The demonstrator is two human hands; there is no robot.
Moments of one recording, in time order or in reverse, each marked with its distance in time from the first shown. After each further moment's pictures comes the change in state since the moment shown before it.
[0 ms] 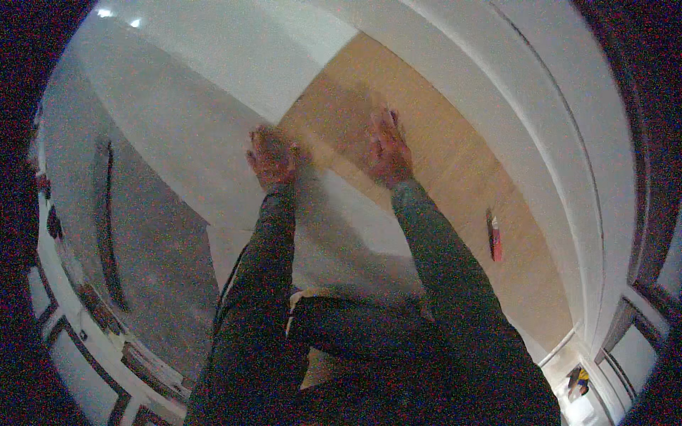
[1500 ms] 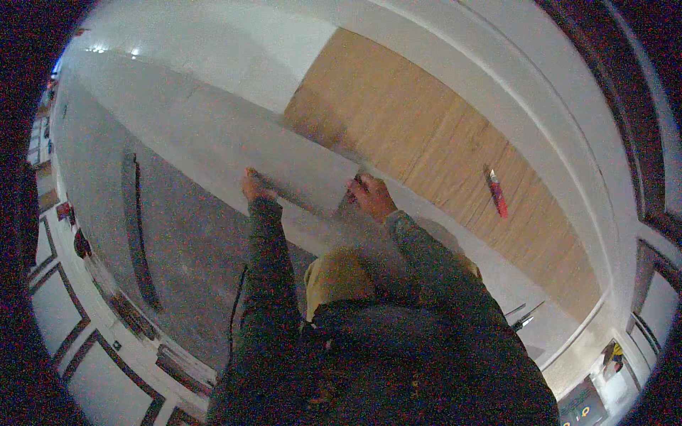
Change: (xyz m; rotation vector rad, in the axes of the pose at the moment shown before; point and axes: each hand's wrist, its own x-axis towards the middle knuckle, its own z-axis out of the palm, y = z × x) left_hand -0.040 -0.075 -0.044 -0.953 0.049 -0.949; right_hand -0.133 -0.067 0.003 0.719 -0.449 0.762
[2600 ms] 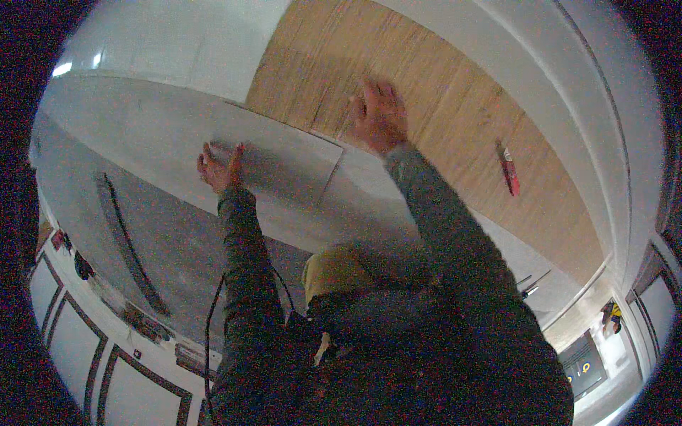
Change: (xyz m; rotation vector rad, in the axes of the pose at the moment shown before) left_hand 0.018 0.058 0.003 1.192 0.133 0.528; right_hand 0.096 -0.054 -0.040 -0.775 0.518 -0.408
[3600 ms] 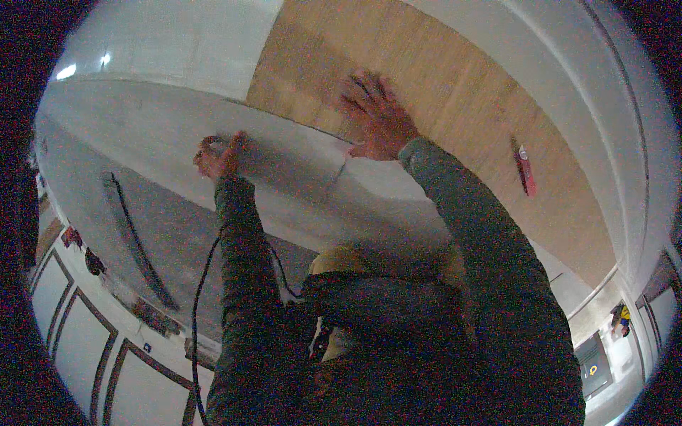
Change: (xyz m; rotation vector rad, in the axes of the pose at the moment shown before) left_hand 0.018 0.020 0.000 0.020 0.041 -0.016; right_hand -0.010 0.011 -0.008 -0.049 -0.312 -0.455
